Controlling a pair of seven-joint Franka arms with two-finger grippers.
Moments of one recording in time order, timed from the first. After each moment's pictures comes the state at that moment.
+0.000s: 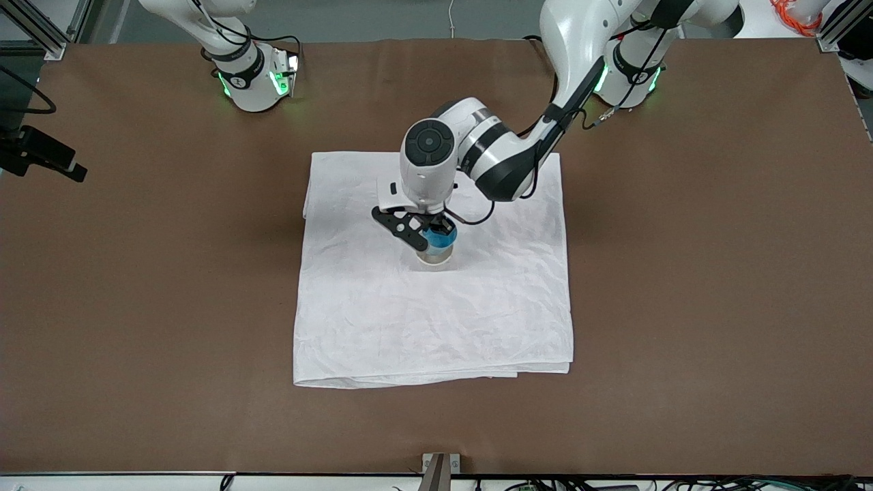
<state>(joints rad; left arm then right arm) -0.72 0.71 -0.16 -1.31 0.03 2.04 -0.19 -0.01 0.05 -0.04 -1.38 0.06 1.43 0.10</state>
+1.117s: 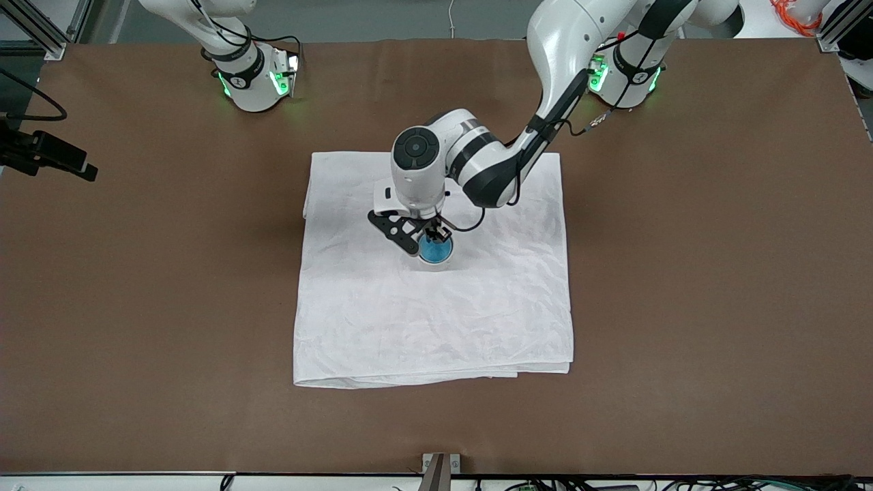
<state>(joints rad) -0.74 0.76 -0.16 -1.29 0.10 2.07 -0.18 -0.01 0.07 -0.03 -1.38 0.06 1.37 0.10</state>
